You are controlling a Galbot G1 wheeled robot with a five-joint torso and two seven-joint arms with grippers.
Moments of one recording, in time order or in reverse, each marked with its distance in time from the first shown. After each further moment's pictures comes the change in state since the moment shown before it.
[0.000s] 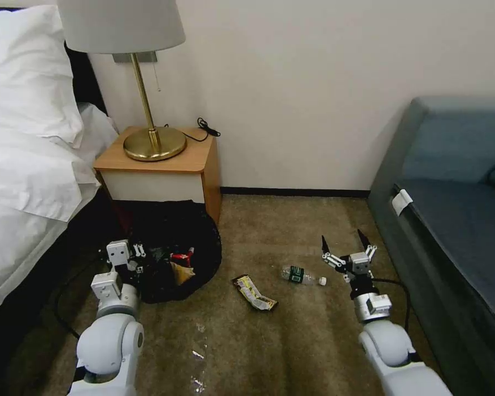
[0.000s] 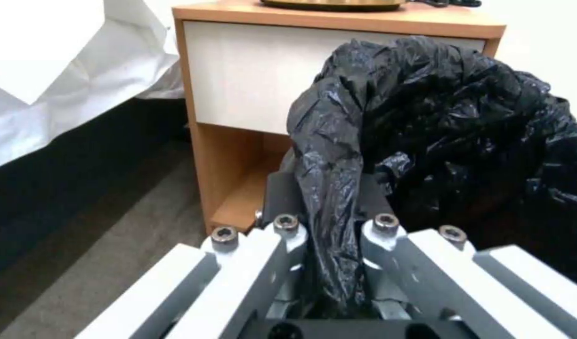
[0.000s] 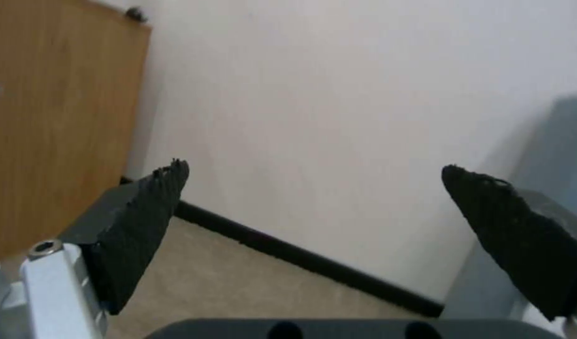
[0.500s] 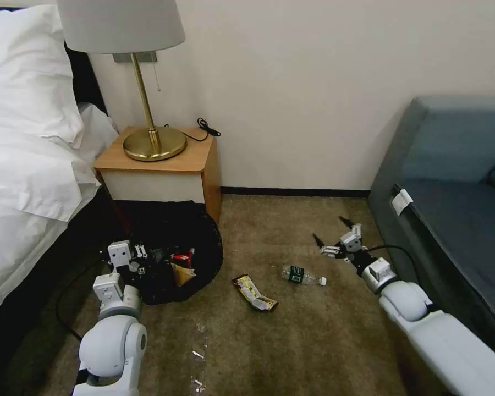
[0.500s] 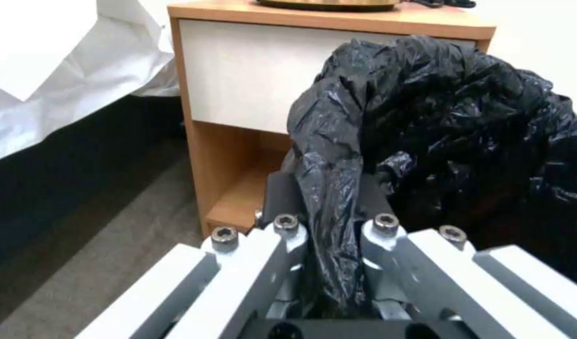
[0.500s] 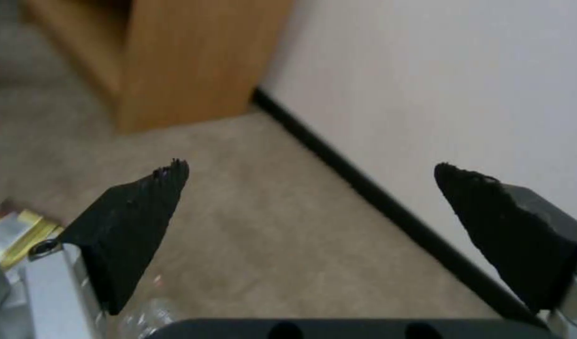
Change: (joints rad) left arm 0.003 -0.028 0.012 -0.013 0.021 0.010 -0.004; right arm 0.343 -0.222 -0.356 -0.228 0.161 -0.109 -0.327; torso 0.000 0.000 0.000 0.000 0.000
